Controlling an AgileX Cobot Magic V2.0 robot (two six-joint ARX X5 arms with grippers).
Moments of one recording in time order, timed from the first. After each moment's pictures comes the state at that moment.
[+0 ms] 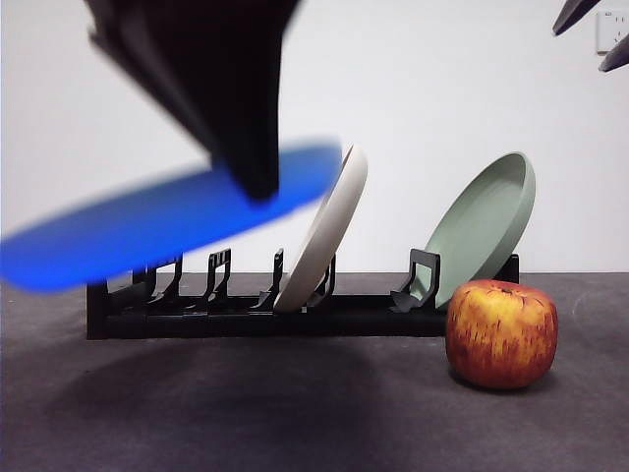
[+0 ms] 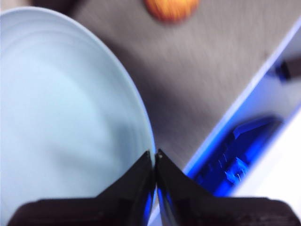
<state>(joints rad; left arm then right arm) -1.28 1.38 1.02 -0.77 -0.43 -0.28 0.16 0.90 0.94 -0.67 -0.38 0.19</state>
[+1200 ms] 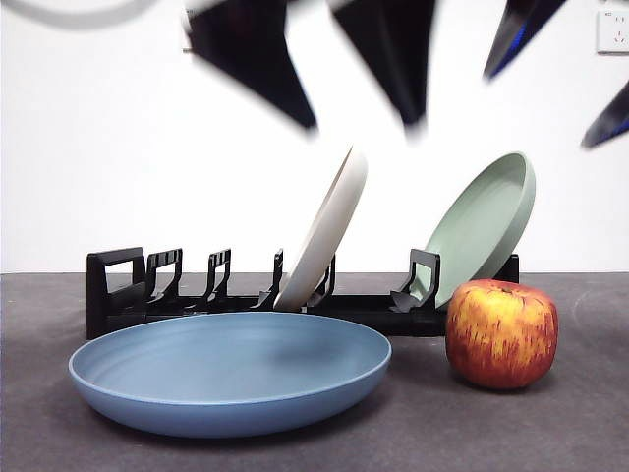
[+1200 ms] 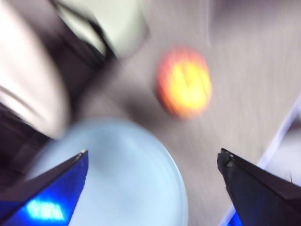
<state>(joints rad) -1.09 1.39 1.17 -0.59 -0.30 -0.12 0.38 1.04 0.94 -0.76 -0.28 0.11</state>
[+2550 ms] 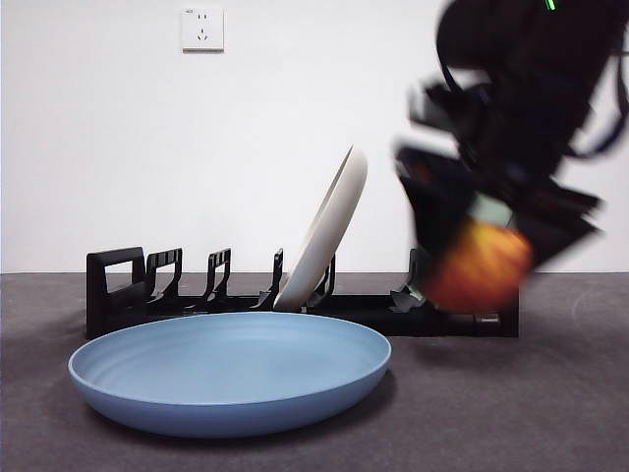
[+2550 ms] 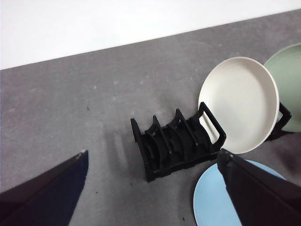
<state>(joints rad) -0.55 0.80 1.20 -0.88 -0.32 -0.11 0.56 1.53 1.02 -0.63 -0.12 0.15</state>
